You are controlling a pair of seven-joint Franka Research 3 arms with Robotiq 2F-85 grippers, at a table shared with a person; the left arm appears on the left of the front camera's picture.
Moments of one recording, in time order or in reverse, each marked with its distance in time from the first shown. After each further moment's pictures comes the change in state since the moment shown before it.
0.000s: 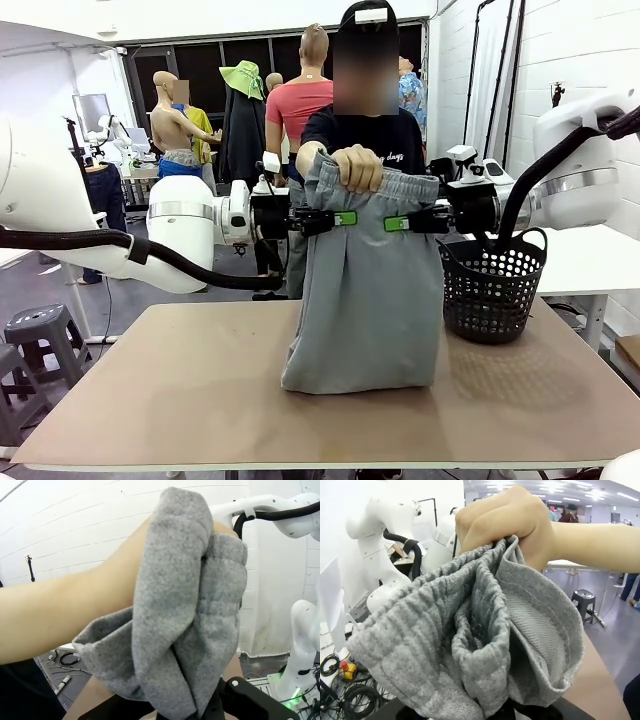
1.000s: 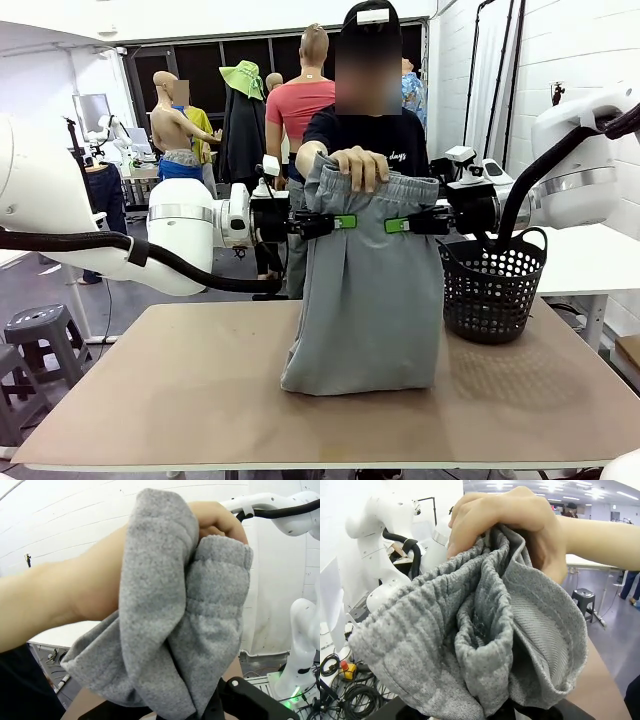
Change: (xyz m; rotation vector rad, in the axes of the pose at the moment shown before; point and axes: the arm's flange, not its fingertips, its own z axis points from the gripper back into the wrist) left arm -0.002 0.000 -0.001 -0.001 0.008 0.001; right arm -0.001 0.000 0.002 -0.004 -0.004 -0.006
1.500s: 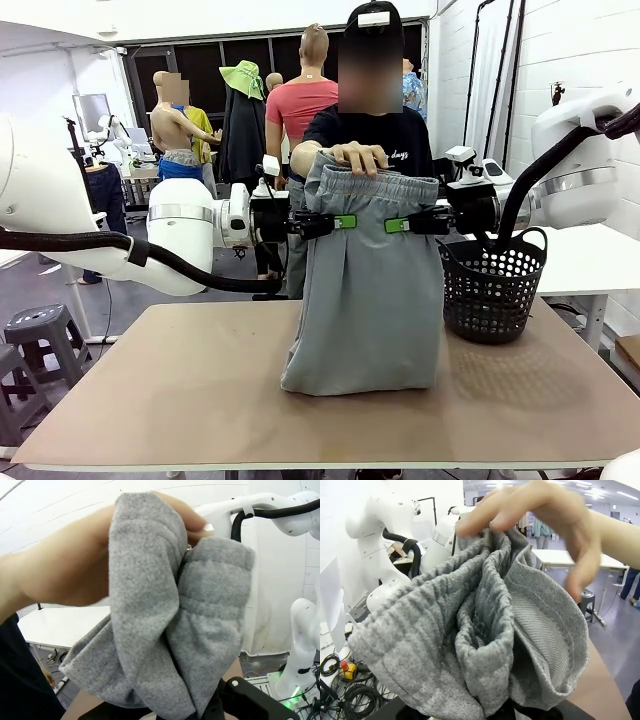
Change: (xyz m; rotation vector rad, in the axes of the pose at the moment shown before) left arm 0.000 0.000 0.000 0.000 0.000 0.000; right arm 0.000 0.000 0.000 0.000 0.000 0.000
